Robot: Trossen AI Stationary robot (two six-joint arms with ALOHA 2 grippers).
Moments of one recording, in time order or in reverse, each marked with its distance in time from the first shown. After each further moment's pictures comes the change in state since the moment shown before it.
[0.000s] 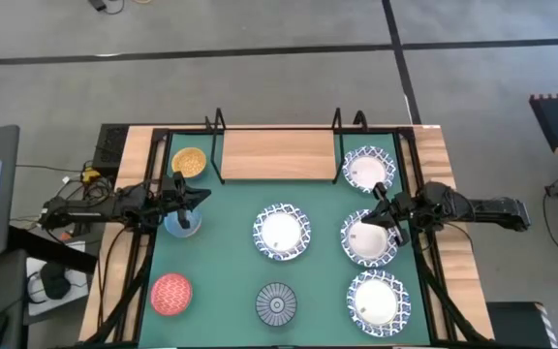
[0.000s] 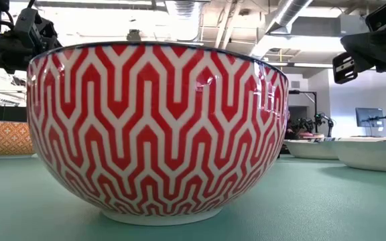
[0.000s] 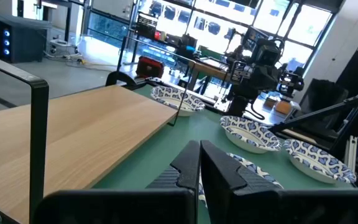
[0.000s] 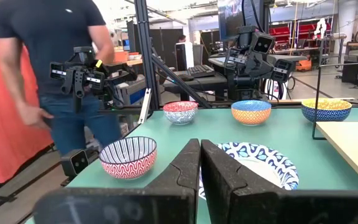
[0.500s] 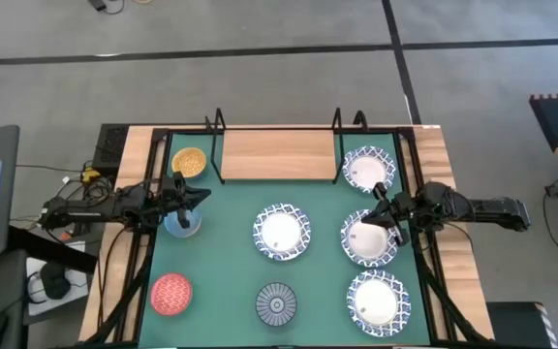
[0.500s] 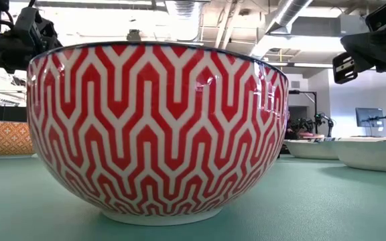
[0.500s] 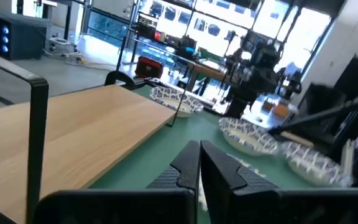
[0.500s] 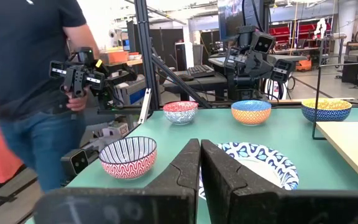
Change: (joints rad) left arm 0.000 0.000 0.000 0.013 -0.009 -0.046; right arm 0.000 0.000 0.000 0.000 0.000 0.000
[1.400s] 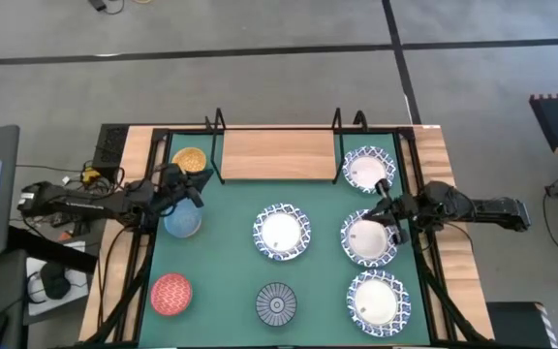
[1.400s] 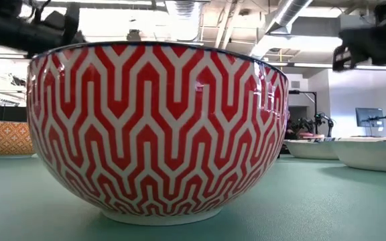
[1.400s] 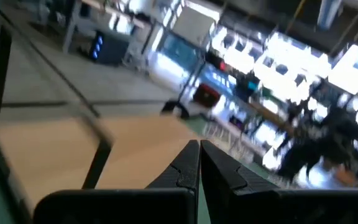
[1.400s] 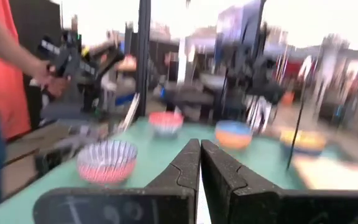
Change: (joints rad) left arm 0.003 0.512 0.173 0.376 -0.352 -0.095; right arm -0.002 0.000 0.000 0.114 0.025 -0.175
